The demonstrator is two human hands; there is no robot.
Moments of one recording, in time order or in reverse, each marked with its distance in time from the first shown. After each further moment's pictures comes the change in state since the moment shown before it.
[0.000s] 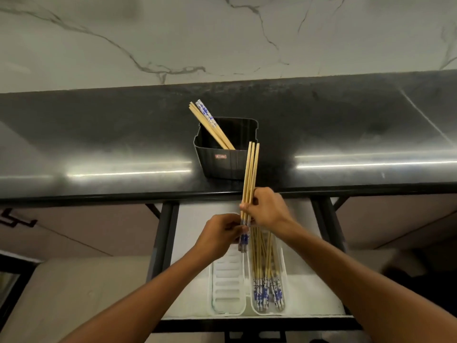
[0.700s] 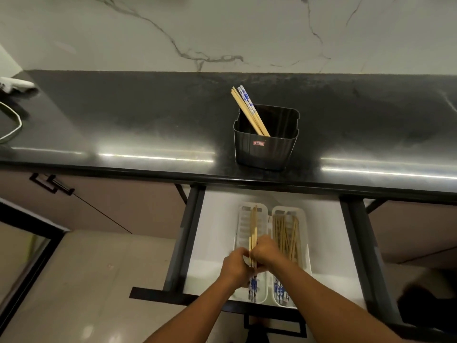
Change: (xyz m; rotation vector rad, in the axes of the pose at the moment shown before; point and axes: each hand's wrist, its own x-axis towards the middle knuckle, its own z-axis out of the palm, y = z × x) left_hand -0.036 -0.105 0.040 0.127 0.070 -0.507; right_hand -0.003 0.076 0.144 -0.114 -0.292 0.528
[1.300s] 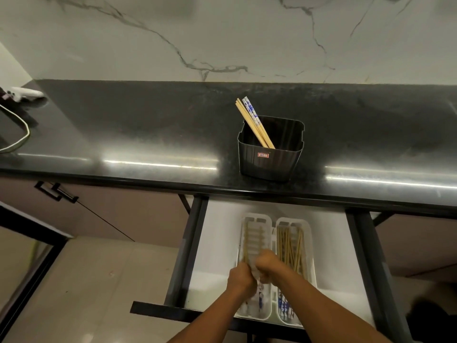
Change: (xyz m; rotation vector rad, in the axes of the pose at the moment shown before) left_hand 0.020 0.000 0.008 0.199 0.025 -0.071; right_hand 0.007 -0.004 -0.003 0.107 -0.136 0.057
